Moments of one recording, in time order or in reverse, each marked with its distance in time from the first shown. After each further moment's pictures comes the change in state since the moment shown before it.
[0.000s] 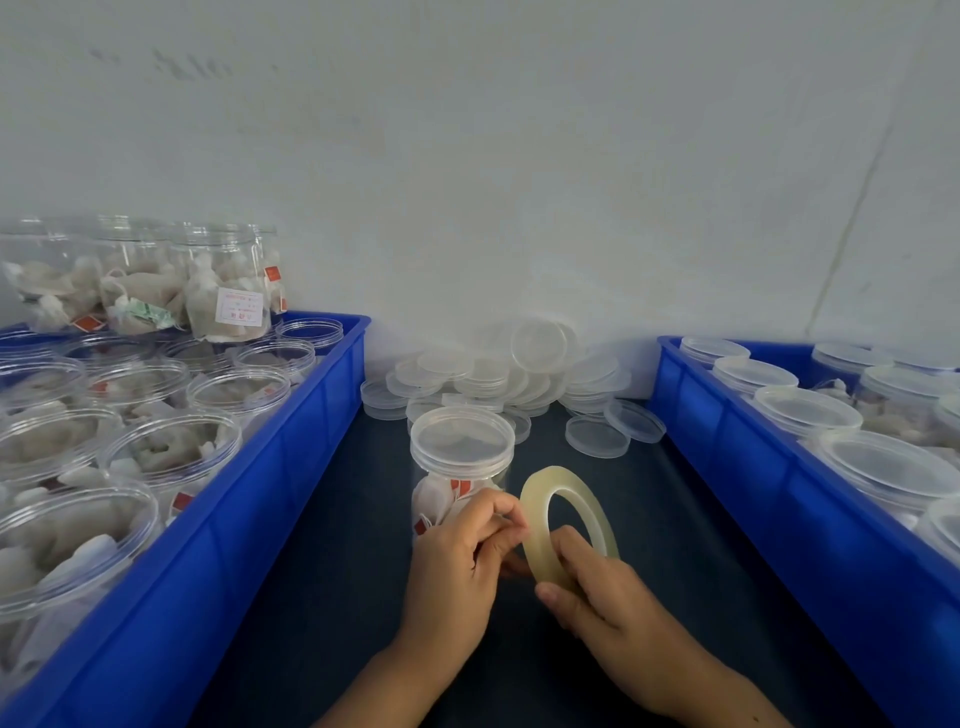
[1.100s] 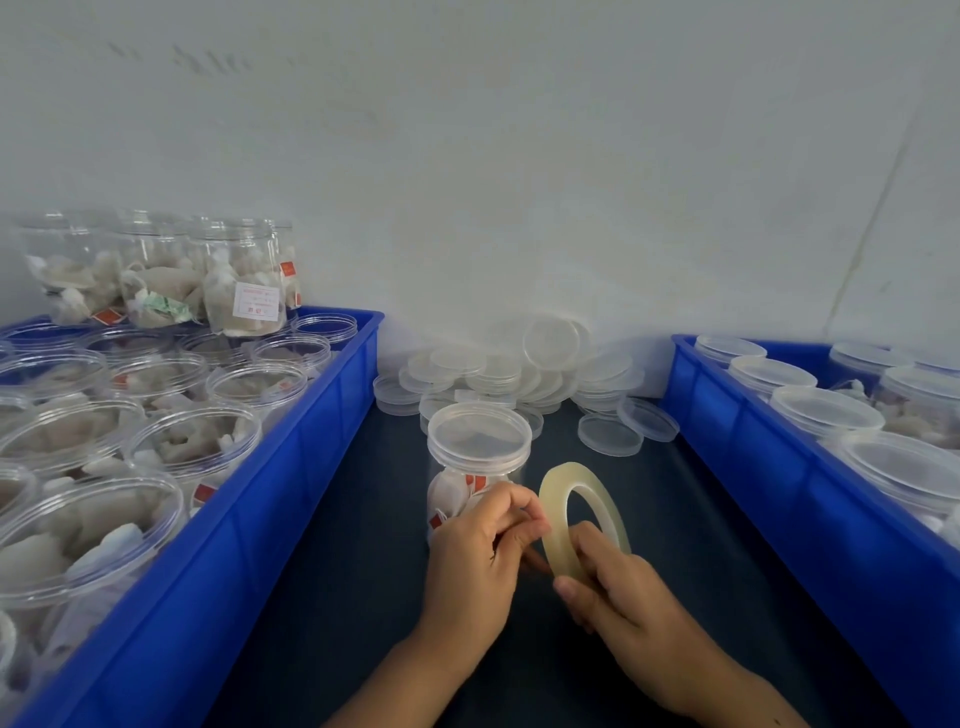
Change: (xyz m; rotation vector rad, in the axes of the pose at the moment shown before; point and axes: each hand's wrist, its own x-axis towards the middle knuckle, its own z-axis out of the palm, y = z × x) left_hand 0.001 0.002 0.001 -0.013 0.004 -0.054; right_hand -0.002 -0.005 0.000 -0.010 0.038 0.015
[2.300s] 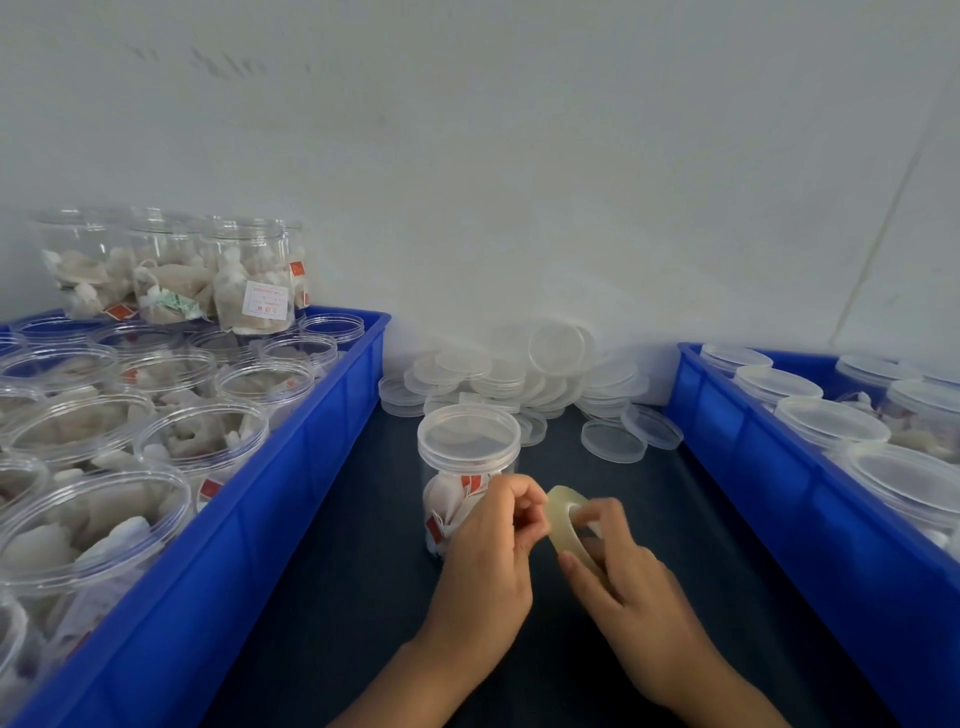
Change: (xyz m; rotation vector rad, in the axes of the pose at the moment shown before) left_hand 0.000 0.007 0.003 0.067 0.078 0.194; right_hand 0.006 -0.008 0.003 -0.102 0.167 0.115
